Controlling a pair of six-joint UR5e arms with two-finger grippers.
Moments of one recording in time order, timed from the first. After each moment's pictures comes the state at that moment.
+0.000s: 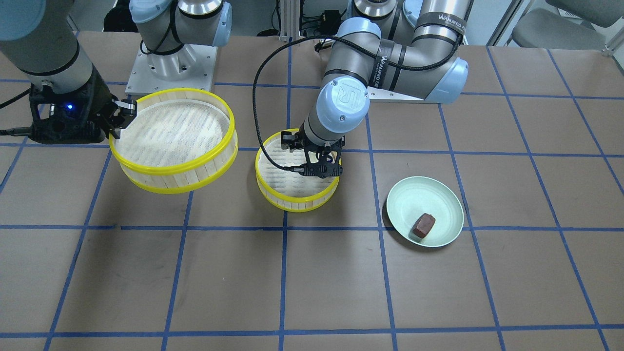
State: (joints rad) left arm -1.87 -1.83 -1.77 -1.42 1.32 -0.32; right arm 1.48 -1.52 1.58 -1.48 -1.69 -0.19
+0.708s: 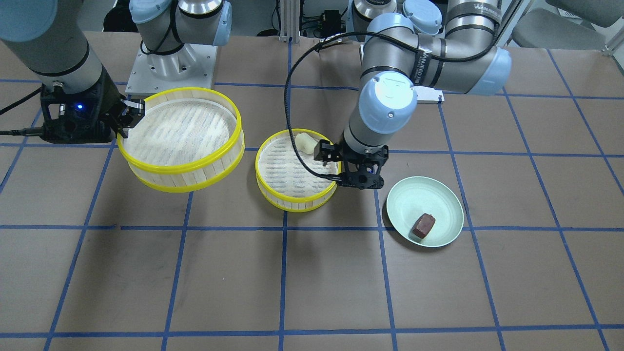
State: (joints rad) left arm -1.68 -1.79 -1.74 -1.41 1.51 -0.02; right arm 1.53 -1.52 1.59 -1.47 -1.68 -0.16
